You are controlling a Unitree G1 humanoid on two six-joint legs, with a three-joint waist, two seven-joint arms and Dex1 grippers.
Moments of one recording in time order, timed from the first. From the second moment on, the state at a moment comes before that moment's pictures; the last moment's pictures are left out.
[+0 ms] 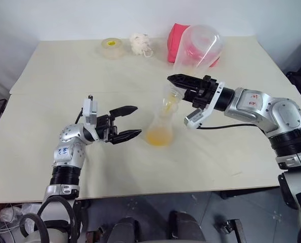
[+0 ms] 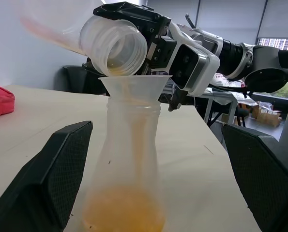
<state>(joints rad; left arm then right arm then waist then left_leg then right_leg) -0.62 0.37 0.14 0.37 -0.56 0.09 -1.35 -0.98 -0.78 0.31 0.32 -1.01 -0.87 -0.05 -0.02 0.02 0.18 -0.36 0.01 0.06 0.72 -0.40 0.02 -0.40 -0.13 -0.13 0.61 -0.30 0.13</state>
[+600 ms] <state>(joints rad) -0.62 0.38 0.14 0.38 -0.55 0.10 -1.35 -1.00 -0.79 0.32 0.33 -1.06 -0.89 -0.13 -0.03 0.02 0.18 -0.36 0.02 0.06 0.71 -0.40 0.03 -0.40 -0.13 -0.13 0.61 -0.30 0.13</state>
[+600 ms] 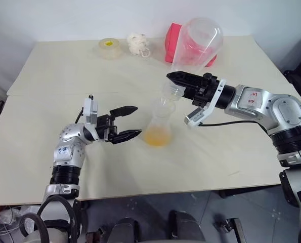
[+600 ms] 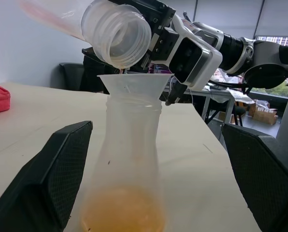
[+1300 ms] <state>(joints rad) -0.65 0.38 0.14 0.41 -0.53 0.11 -1.31 -0.73 -0.57 0.05 0.17 -0.19 -0.33 0.26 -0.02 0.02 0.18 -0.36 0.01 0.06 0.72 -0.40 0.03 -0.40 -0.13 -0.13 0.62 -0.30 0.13</state>
